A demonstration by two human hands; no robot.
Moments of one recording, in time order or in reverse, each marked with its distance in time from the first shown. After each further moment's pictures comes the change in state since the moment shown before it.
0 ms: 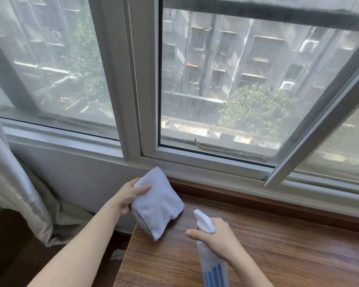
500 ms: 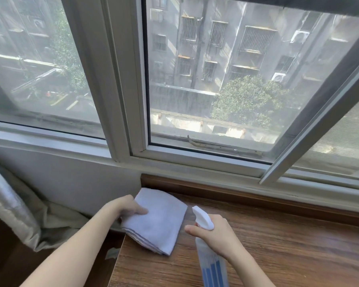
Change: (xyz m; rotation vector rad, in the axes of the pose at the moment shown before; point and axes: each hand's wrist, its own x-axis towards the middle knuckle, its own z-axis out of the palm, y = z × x) left_hand 0.032 -0.009 0.007 1.059 0.020 -0.410; right_hand 0.017 0.005 -0.011 0.009 0.021 0.023
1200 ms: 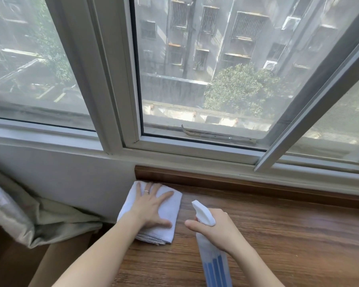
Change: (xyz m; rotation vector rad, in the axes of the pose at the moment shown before) left_hand 0.023 0.016 0.081 0.818 0.348 0.610; right_hand -0.011 0.012 0.001 -0.005 0.005 -0.032
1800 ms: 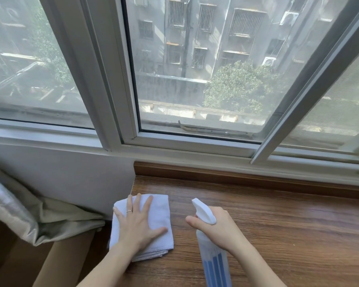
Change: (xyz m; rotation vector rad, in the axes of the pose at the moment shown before) left_hand -0.062 0.017 0.055 -0.213 0.234 -0.308; right_hand -0.021 0.007 0.001 -0.009 0.024 -0.012
